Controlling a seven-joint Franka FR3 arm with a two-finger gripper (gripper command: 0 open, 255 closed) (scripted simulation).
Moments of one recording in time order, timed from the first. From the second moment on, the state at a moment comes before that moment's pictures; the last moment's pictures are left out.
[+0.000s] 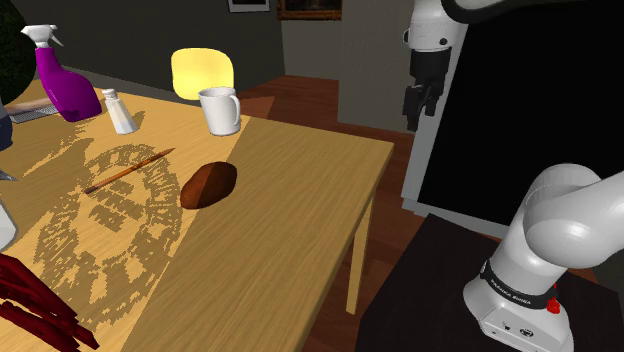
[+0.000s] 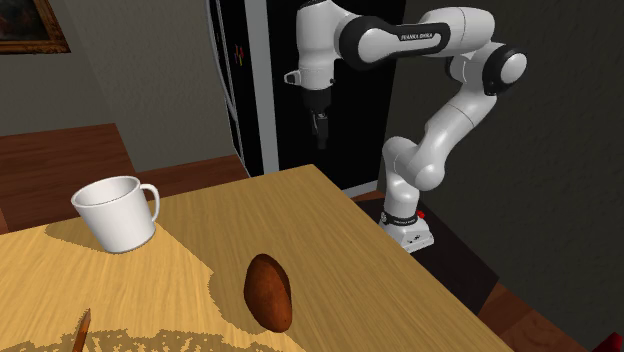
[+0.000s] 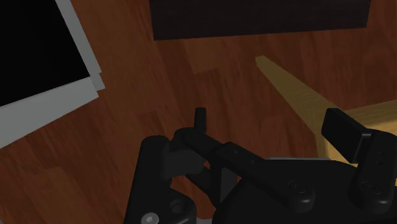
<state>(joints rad) -0.02 -0.76 -0.01 -2.37 -0.10 1.54 0.04</state>
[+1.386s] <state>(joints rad) -0.01 -0.54 0.42 -2.16 0.20 1.65 0.78</state>
